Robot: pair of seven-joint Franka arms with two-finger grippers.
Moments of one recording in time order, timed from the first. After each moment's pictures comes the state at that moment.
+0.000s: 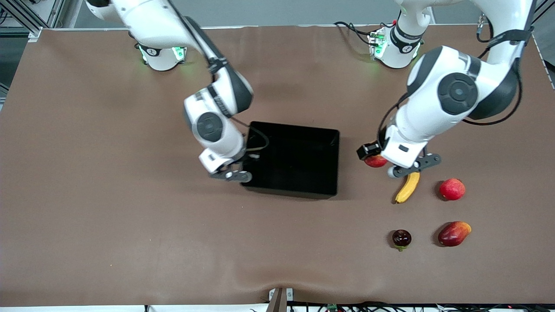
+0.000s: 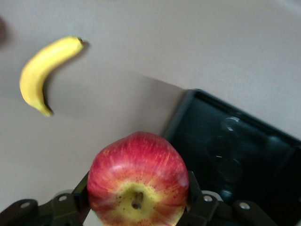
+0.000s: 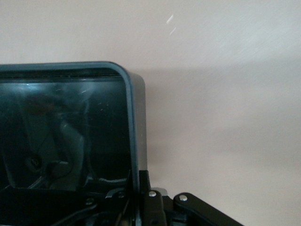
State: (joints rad) left arm 0.03 0.30 -0.51 -1.63 0.03 1.87 -0.82; right arm 0.69 0.60 -0.05 -1.61 0.20 2.19 0.65
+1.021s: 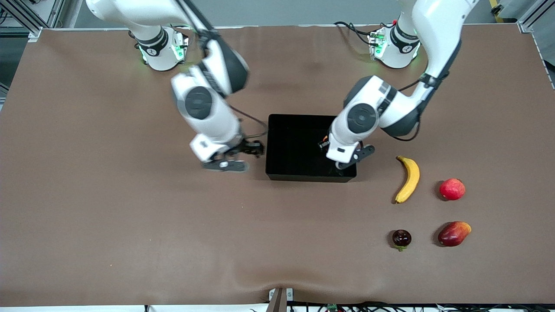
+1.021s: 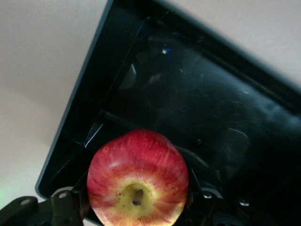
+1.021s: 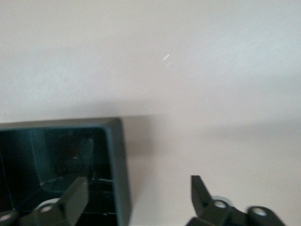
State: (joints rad) left arm -0.13 0.45 -0.51 -1.88 0.11 2.09 -1.17; right arm 0.61 0.42 -0.09 -1.57 0.20 2.02 0.55
